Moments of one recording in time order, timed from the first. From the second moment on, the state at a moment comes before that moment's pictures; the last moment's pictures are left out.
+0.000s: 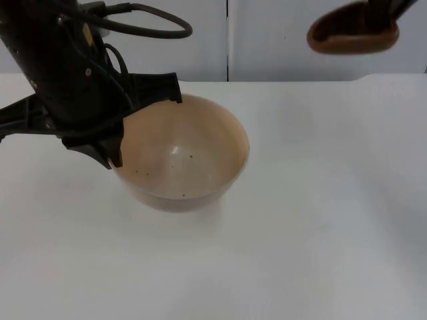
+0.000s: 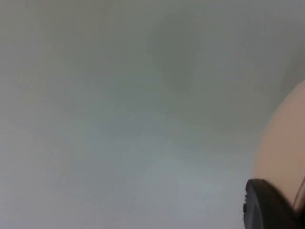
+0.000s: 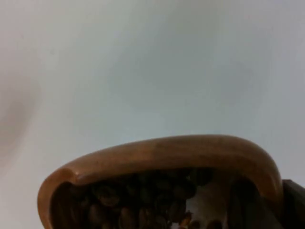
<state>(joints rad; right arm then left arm) 0.40 1.97 -1.92 -0.07 1.21 -0.04 -0.51 1.66 -1.07 0.10 0.79 -0.81</state>
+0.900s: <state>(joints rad) 0.70 1.97 -1.93 -0.19 1.22 -0.04 -0.51 1.66 -1.07 0.10 0.77 -0.81</state>
